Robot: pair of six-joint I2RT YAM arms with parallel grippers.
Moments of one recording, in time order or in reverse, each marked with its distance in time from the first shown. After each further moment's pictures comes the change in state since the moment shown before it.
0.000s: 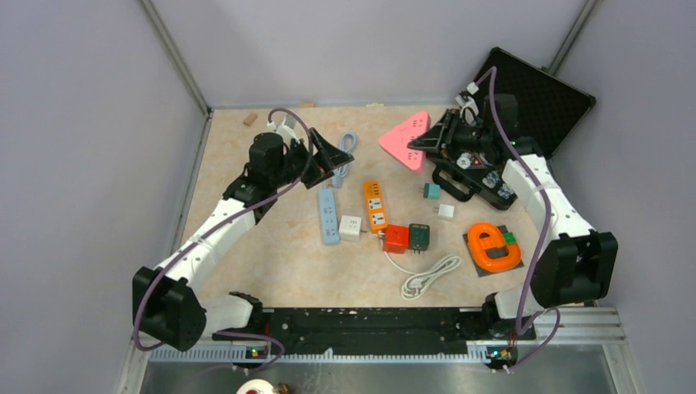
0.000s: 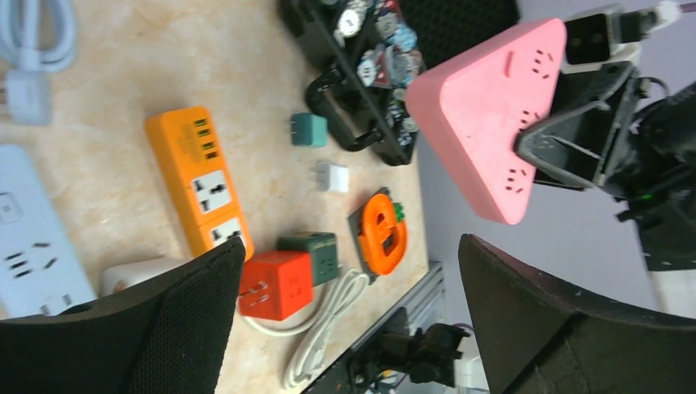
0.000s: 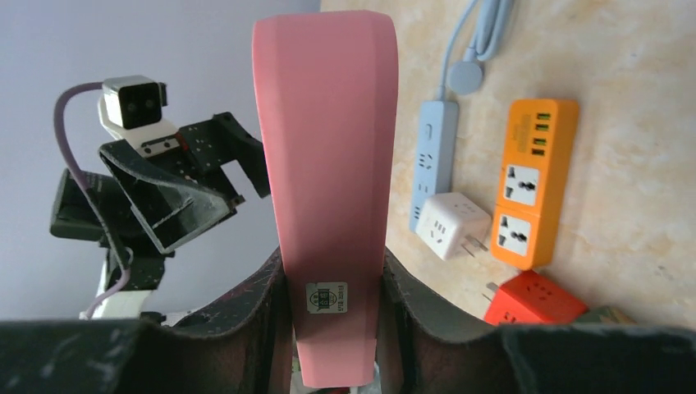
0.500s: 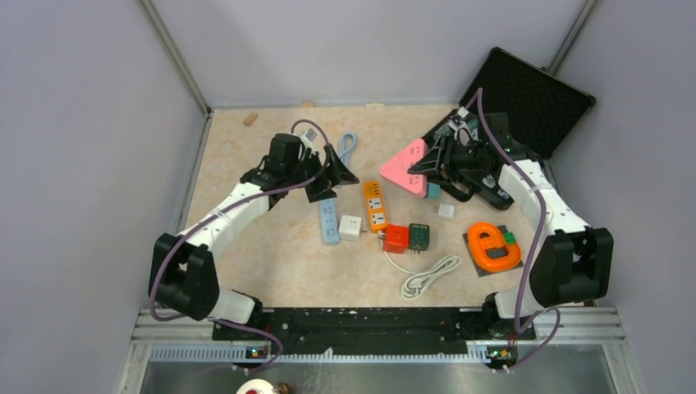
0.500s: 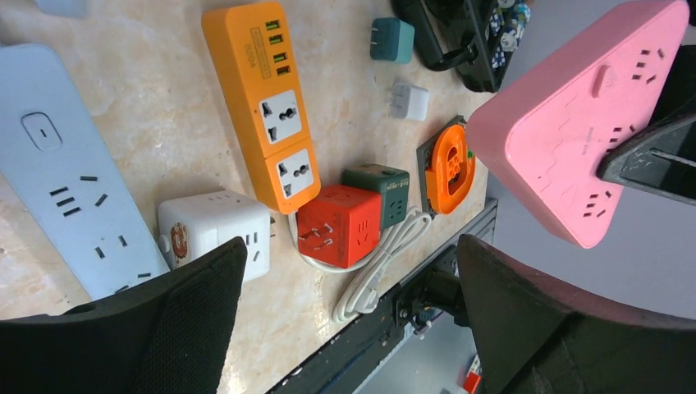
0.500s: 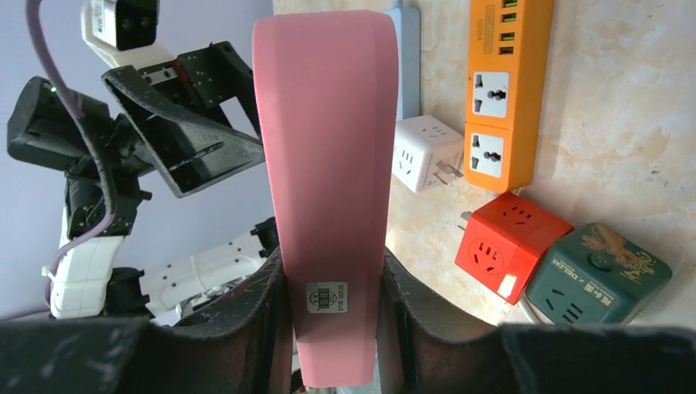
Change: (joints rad) left arm 0.000 0.171 0.059 -0.233 0.075 0.158; right arm -0.020 -0.007 -0.101 -0.184 -0.040 -0.122
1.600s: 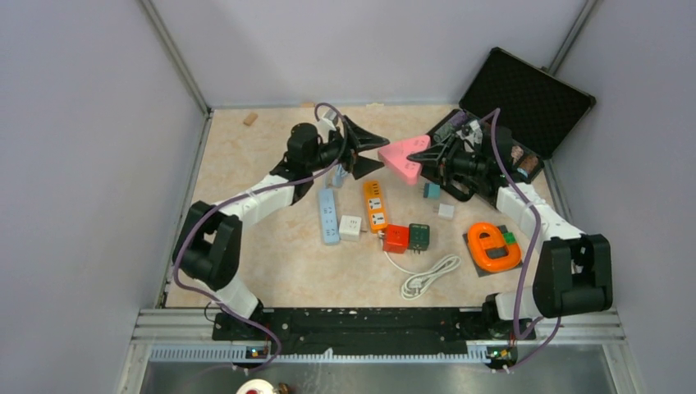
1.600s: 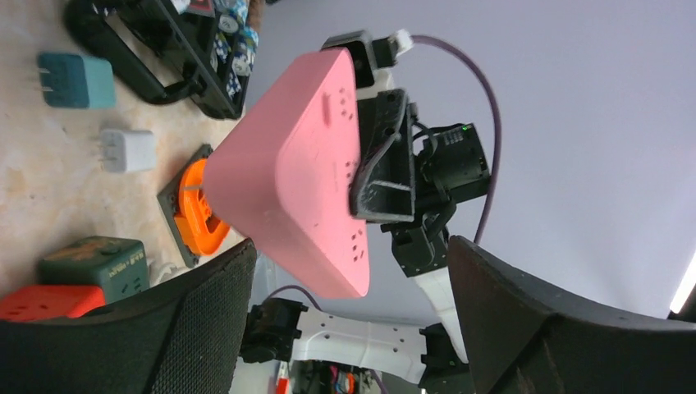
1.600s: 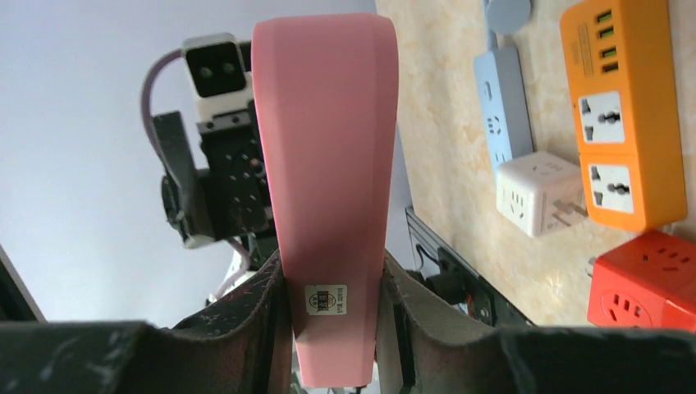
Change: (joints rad) left arm -0.074 0.218 0.030 0.749 0.176 -0.657; right arm -0.014 -0.061 -0.287 0.606 -0.032 0.645
